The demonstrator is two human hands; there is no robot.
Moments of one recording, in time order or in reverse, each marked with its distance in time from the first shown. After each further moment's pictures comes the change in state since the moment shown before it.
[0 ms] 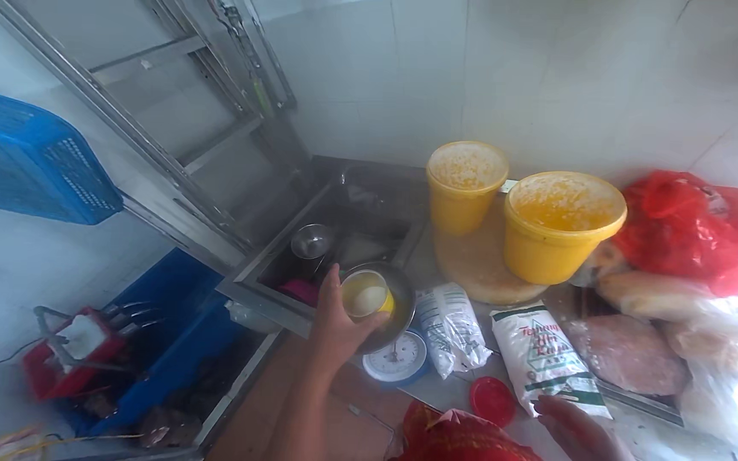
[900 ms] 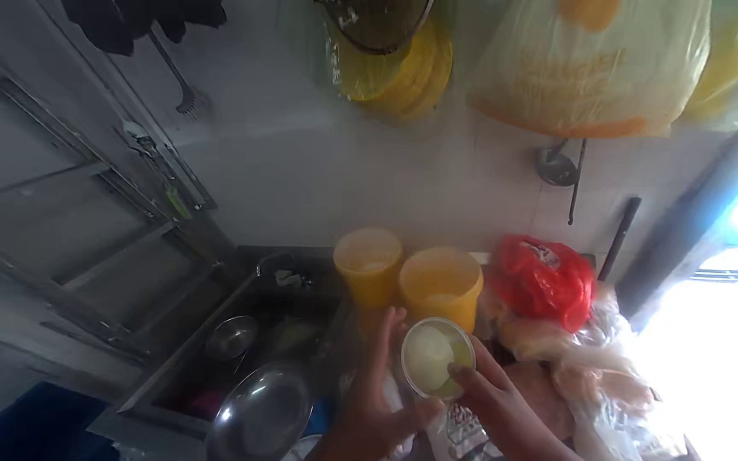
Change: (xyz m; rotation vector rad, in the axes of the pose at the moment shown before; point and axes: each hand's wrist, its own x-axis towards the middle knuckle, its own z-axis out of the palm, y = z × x) left_hand -0.009 0.246 0.103 -0.643 -0.335 0.588; right_hand 0.094 -0.142 -0.117 0.764 0.025 -0.192
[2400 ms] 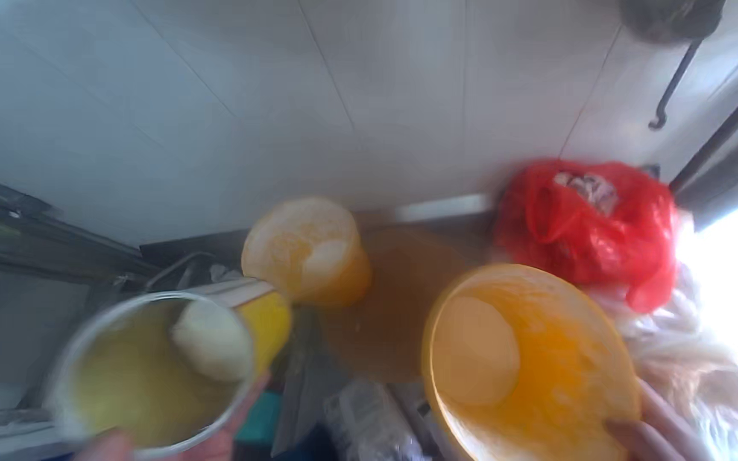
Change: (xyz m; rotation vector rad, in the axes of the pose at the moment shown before) left_hand 0.123 -0.089 -0.088 -0.713 0.552 -0.550; right_hand 0.016 0.049 -0.150 -0.139 0.636 0.106
